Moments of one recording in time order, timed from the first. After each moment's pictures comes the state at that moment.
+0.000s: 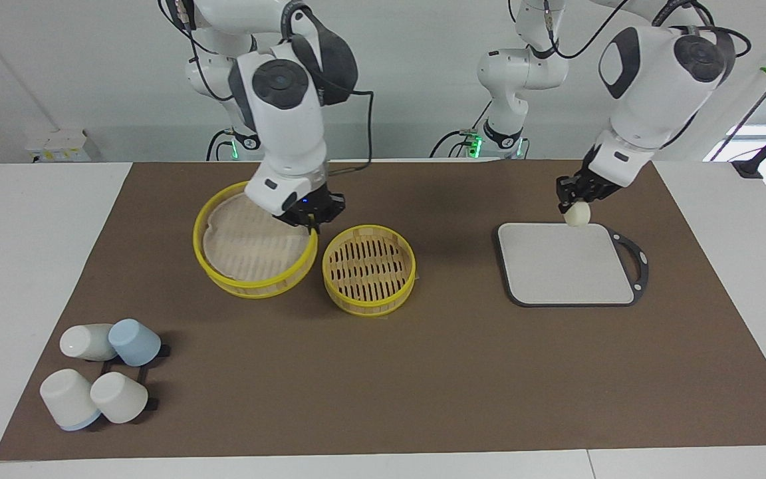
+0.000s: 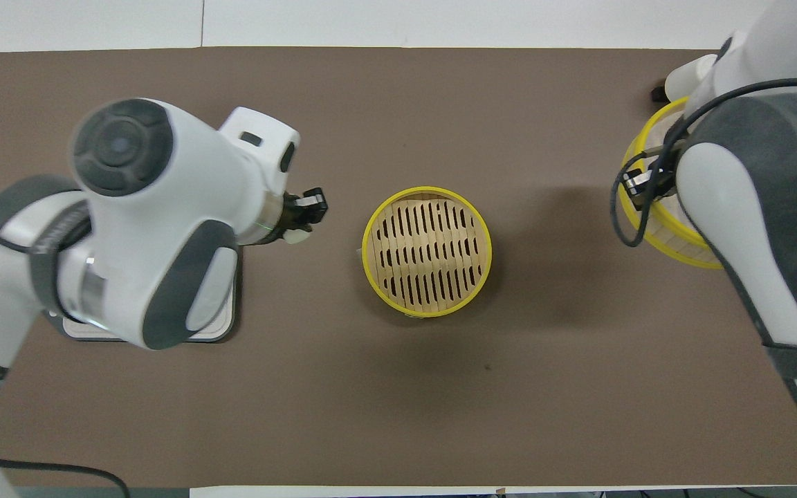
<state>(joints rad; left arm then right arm) -0.41 0.14 -0.13 -1.75 -0.07 1.97 -0.77 0.12 0.25 0.00 -1.40 0.03 1.45 -0.17</state>
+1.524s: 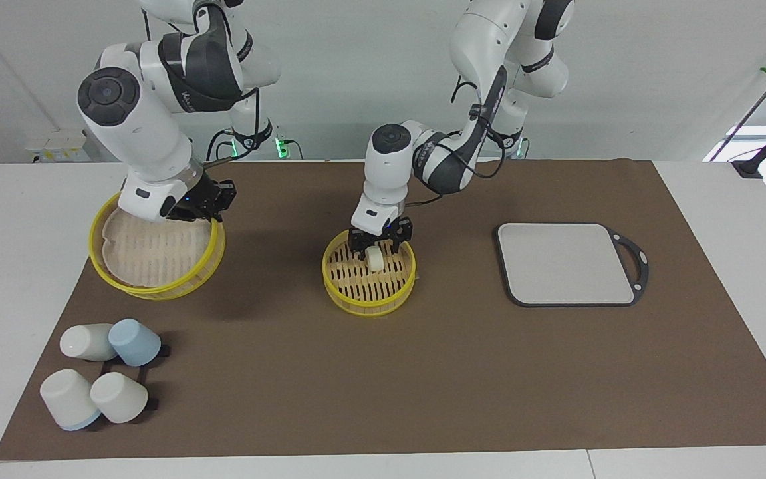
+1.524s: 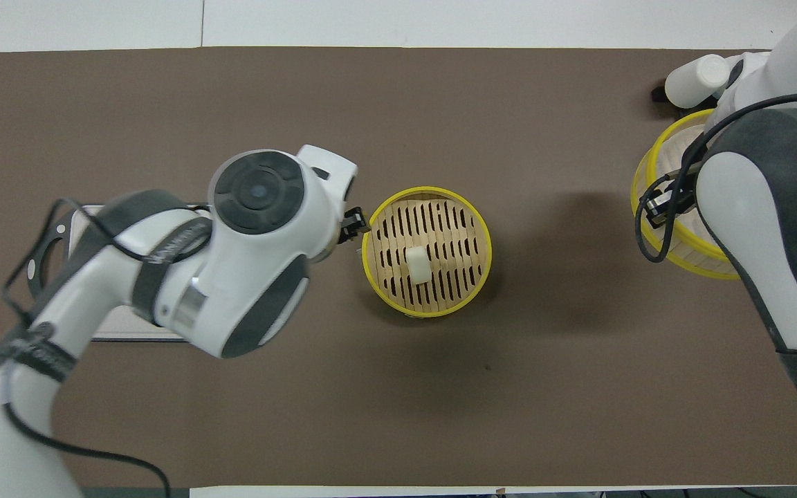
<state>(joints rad) -0.42 0.11 -0.10 -1.80 0.04 1.90 -0.82 0.12 0.21 0.01 -1.48 0.02 1.47 -0.22</state>
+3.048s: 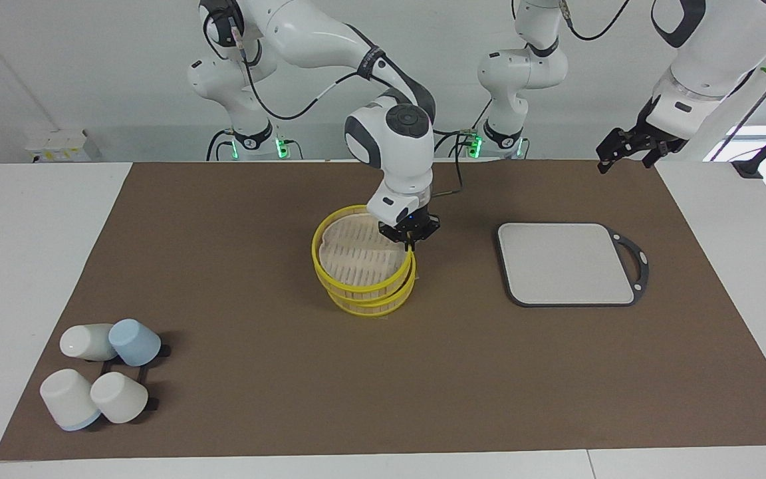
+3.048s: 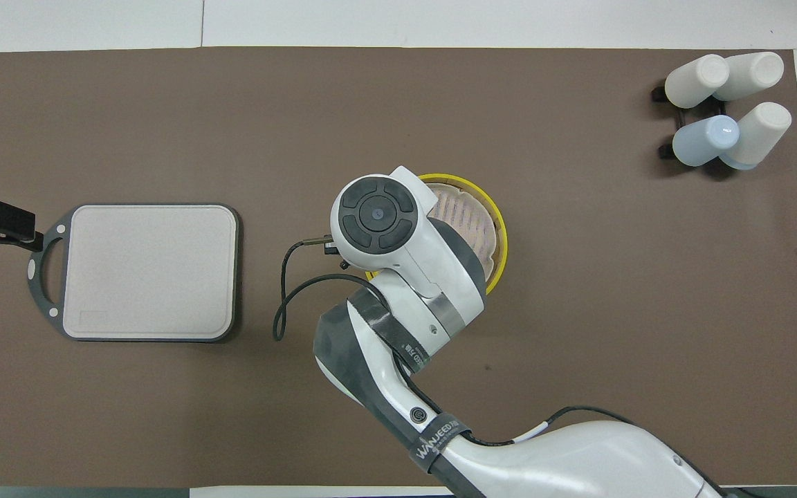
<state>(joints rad) -0.13 -0.01 0.12 -1.58 0.01 1.44 -0.06 0.66 0.46 0.02 -1.55 0.03 2.12 0.64</state>
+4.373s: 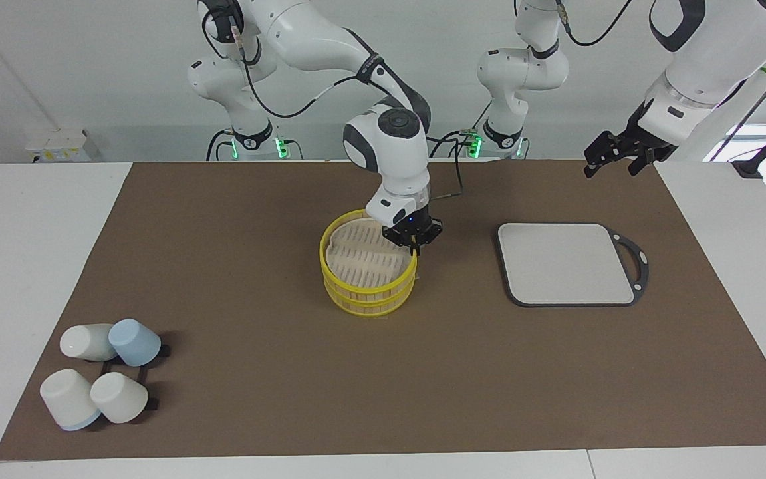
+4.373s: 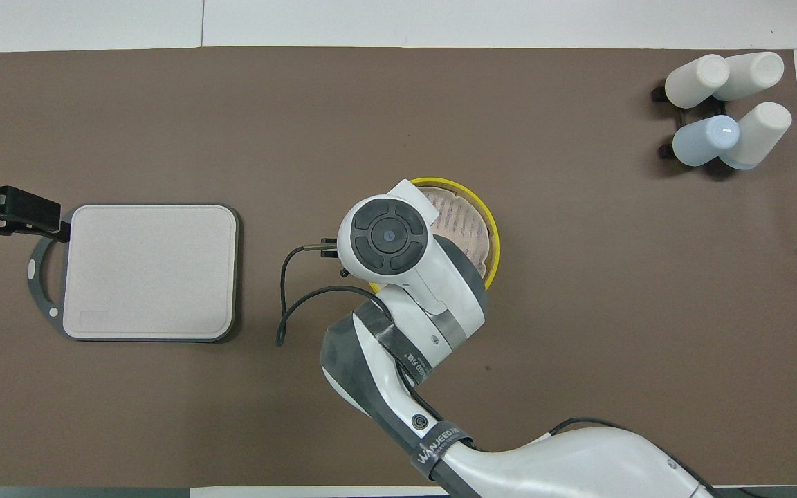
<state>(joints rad) -0.15 0.00 0.12 -1.55 -0.07 1.44 -0.06 0.67 0.44 0.02 -1.64 0.06 2.23 0.68</state>
